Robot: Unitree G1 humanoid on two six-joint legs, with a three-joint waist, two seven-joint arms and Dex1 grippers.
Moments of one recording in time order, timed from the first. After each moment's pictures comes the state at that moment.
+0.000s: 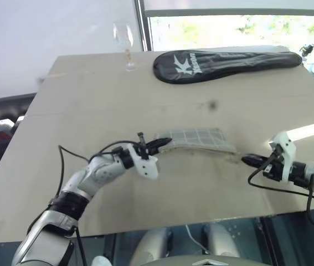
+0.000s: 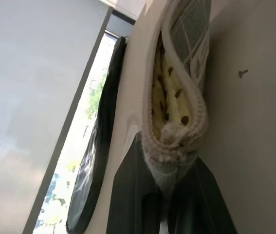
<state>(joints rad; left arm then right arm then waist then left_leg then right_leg) -0.39 0.65 -0.32 0.29 0.41 -0.82 -0.30 -0.05 -0.75 -0.19 -0.25 0.57 0.74 0.86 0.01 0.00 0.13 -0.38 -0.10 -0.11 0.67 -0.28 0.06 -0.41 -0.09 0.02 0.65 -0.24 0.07</state>
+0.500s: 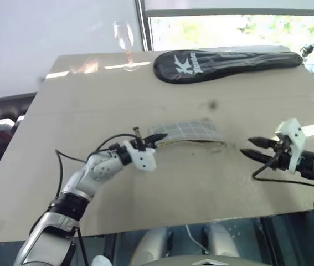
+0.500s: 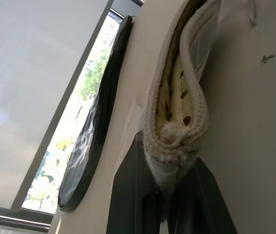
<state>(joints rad) -0.37 0.63 -0.28 0.26 0.31 -0.72 -0.40 -0.13 -0.82 -0.15 -0.40 0.50 0.63 0.85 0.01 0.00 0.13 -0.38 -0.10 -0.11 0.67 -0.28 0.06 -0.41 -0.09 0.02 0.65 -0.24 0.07</state>
